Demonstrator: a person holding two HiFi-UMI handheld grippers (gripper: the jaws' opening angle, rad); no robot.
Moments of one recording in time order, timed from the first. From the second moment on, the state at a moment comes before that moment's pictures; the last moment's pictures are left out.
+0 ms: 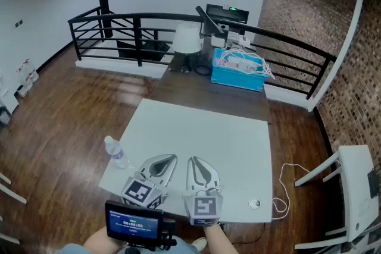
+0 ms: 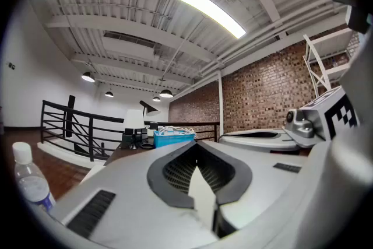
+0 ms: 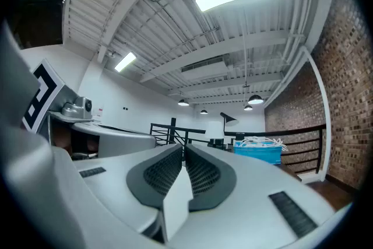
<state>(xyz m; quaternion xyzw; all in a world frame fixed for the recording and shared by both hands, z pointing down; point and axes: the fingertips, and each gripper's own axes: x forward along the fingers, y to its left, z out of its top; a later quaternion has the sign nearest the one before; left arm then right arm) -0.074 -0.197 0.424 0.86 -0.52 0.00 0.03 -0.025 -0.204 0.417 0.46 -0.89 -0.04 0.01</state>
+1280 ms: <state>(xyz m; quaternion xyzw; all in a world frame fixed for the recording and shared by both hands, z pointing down) -0.325 -0.122 0.457 0.73 -0.69 0.01 0.05 -0.296 -0.160 0.489 0.26 -0.96 0.01 0.06</state>
